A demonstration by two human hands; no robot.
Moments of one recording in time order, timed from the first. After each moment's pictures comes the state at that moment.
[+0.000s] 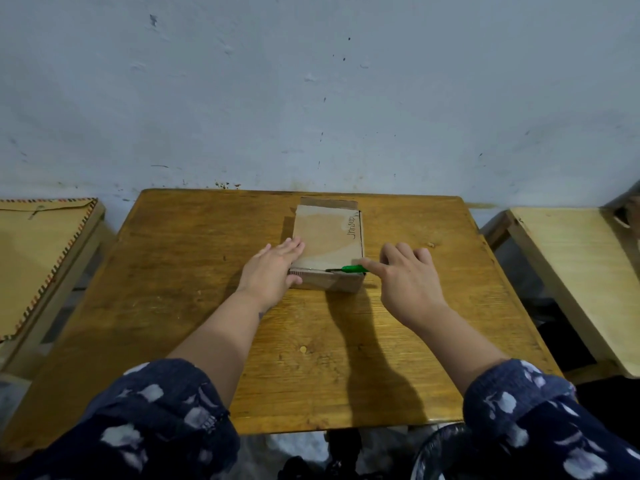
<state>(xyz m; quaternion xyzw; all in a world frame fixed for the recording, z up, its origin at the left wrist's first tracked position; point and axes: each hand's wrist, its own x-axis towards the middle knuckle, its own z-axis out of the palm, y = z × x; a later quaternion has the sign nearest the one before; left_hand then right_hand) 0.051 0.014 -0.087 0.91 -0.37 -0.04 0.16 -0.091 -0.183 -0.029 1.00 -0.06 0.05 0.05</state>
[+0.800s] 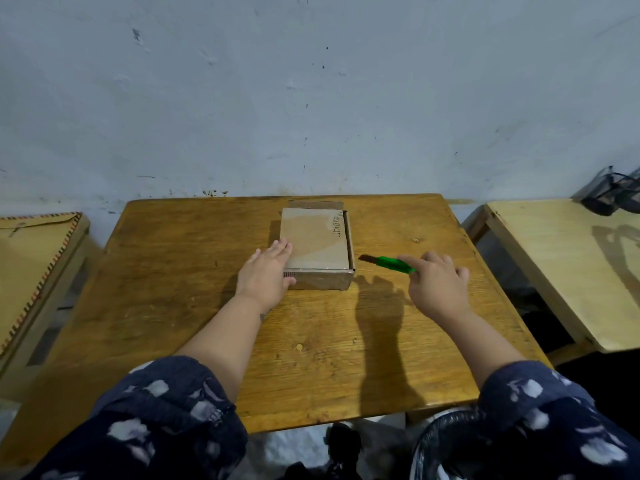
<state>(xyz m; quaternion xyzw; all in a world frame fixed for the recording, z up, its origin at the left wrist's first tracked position) 0.043 0.008 -0.086 0.93 -0.33 -0.04 0.13 -0.123 -0.217 -0.034 0.95 -0.29 0.03 -0.07</state>
